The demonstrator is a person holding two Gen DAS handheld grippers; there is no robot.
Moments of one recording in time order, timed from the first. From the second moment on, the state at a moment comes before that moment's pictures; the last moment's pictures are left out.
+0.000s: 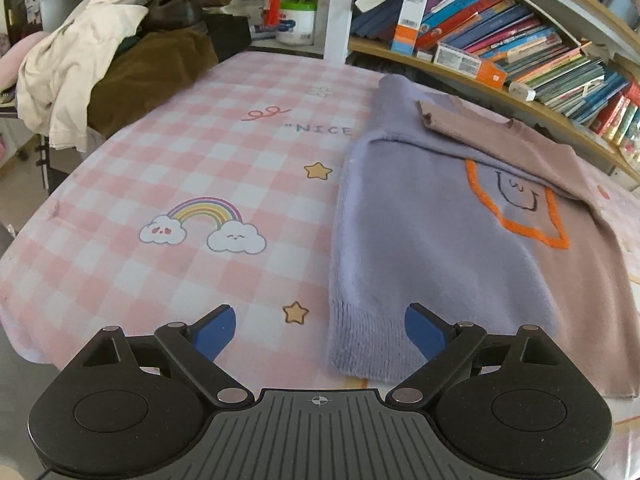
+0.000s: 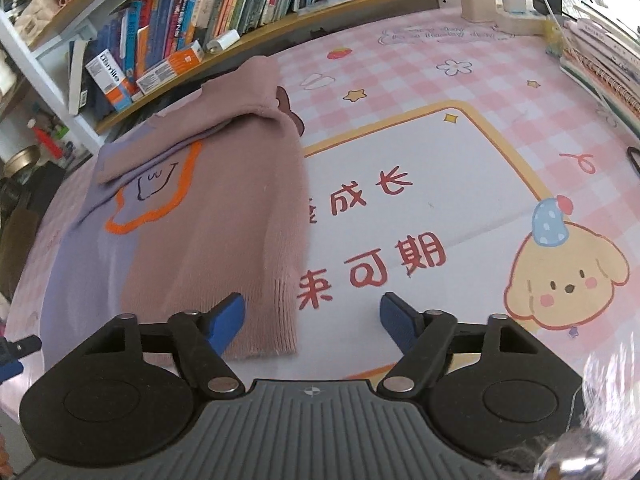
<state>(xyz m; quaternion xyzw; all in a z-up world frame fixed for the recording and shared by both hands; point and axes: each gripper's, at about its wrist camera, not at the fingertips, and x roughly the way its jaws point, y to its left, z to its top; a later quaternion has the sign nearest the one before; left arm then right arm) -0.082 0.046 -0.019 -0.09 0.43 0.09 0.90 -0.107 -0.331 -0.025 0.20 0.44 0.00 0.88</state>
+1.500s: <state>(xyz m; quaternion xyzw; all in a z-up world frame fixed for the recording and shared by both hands) -0.041 0.037 -0.029 -0.08 0.45 0.00 0.89 -0.073 -0.306 -0.034 0.22 0.45 0.02 0.86</state>
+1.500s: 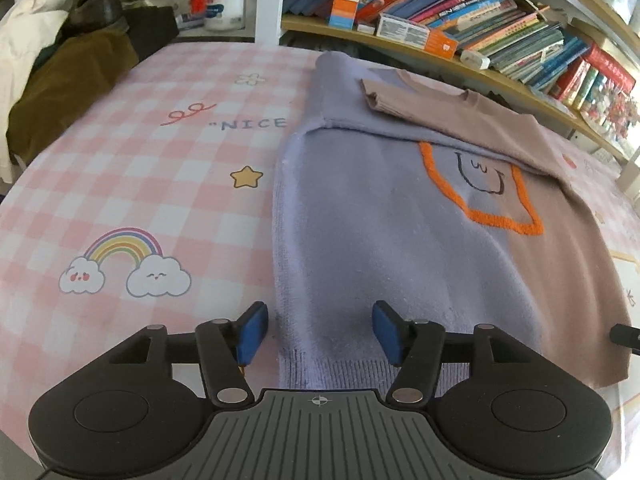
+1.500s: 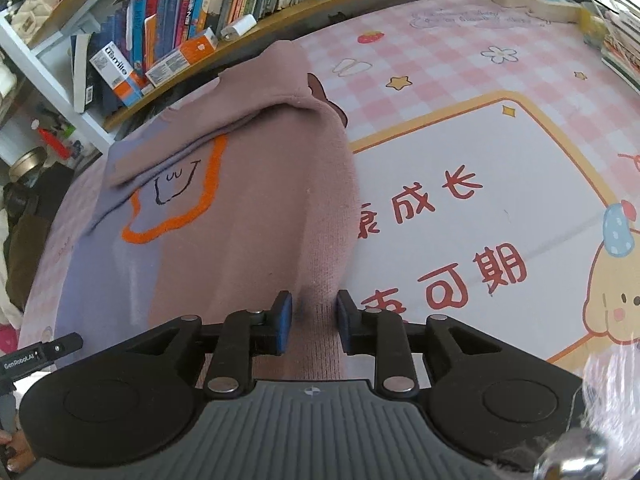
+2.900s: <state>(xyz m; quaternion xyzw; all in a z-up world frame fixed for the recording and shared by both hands) -0.148 0.030 0.004 -0.22 0.39 -0.03 0.89 -0.179 -0.377 0.017 0.30 0.40 0.10 0.86</state>
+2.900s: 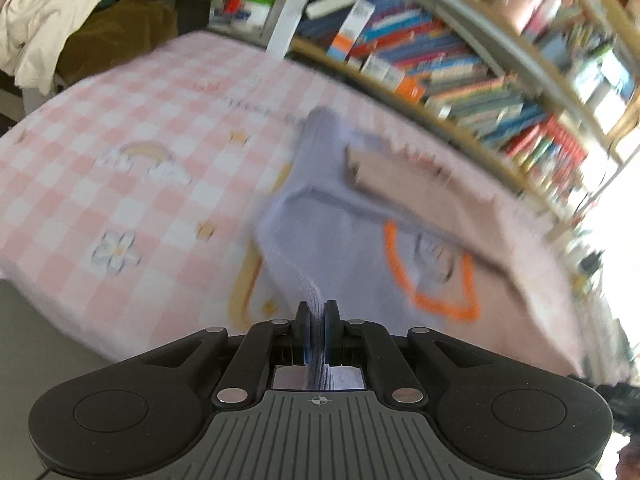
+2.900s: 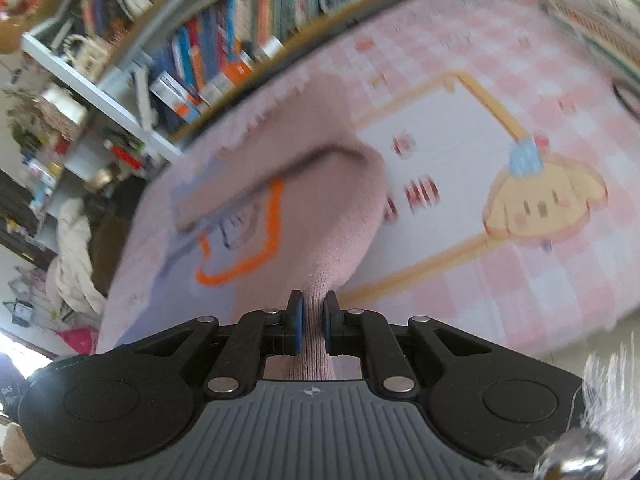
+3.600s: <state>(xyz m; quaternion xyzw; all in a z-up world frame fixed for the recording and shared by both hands) 0.028 0.045 0.048 -0.27 0.30 -0.06 0.91 -0.007 -0.377 0.075 0.31 0.29 0.07 0.90</state>
